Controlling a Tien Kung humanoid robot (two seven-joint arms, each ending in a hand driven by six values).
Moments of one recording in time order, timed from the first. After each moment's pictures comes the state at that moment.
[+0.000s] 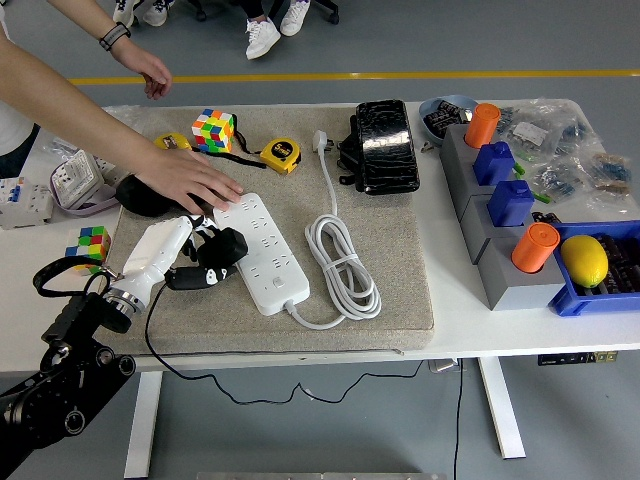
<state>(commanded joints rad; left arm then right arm) -0.31 0.21 -1.00 -0.96 1.91 0.39 -0.23 -0.12 -0.27 1.23 0.33 -0.34 -0.14 0.06</state>
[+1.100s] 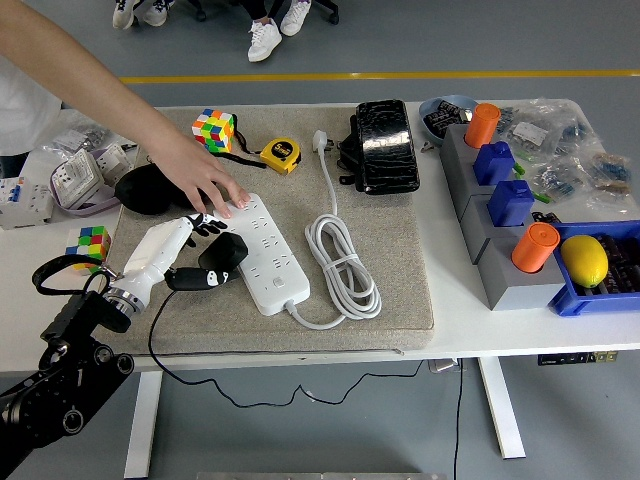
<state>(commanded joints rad) -0.30 0.21 -1.02 -0.97 1.89 0.34 -0.23 -0.12 -0.27 1.23 0.33 -0.34 -0.14 0.06</state>
